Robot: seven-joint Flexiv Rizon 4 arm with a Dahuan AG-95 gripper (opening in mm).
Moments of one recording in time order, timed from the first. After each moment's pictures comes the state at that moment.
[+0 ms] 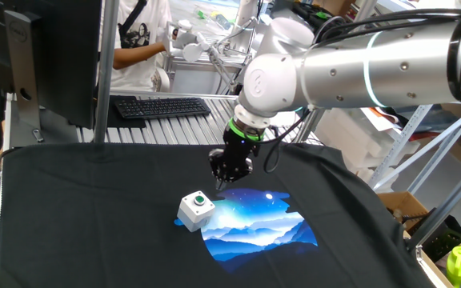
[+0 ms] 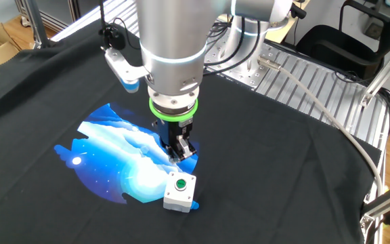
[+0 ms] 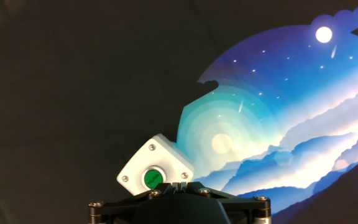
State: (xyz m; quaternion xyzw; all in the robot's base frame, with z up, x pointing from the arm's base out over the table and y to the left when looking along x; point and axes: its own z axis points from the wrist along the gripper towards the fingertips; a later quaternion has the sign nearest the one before) arm 0.592 0.067 0.140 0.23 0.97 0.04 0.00
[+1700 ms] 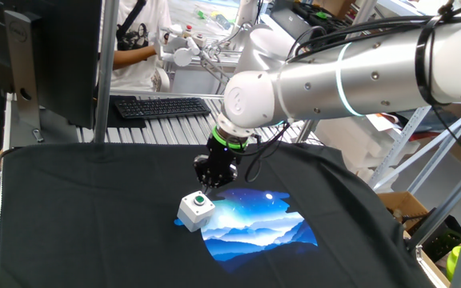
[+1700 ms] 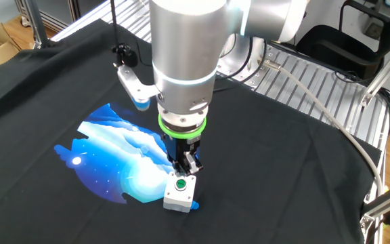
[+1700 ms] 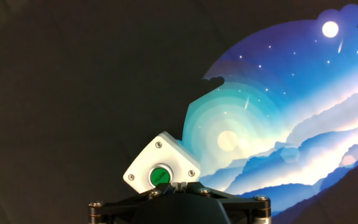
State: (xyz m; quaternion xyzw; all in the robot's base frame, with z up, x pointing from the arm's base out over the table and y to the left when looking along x) arm 0.603 0.092 0.111 0.25 0.97 0.04 0.02
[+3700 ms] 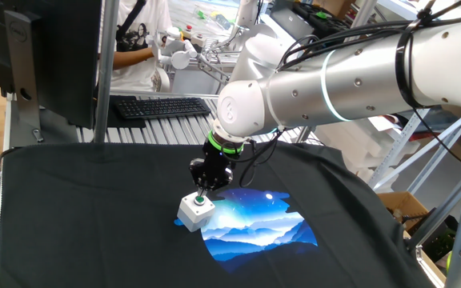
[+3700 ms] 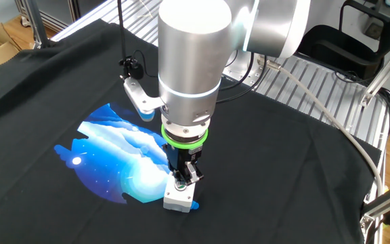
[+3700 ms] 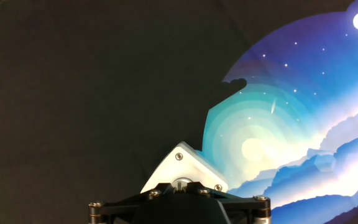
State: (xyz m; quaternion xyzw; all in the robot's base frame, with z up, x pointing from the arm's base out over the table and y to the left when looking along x) arm 0.612 0.096 0.095 0.26 0.97 0.04 0.02
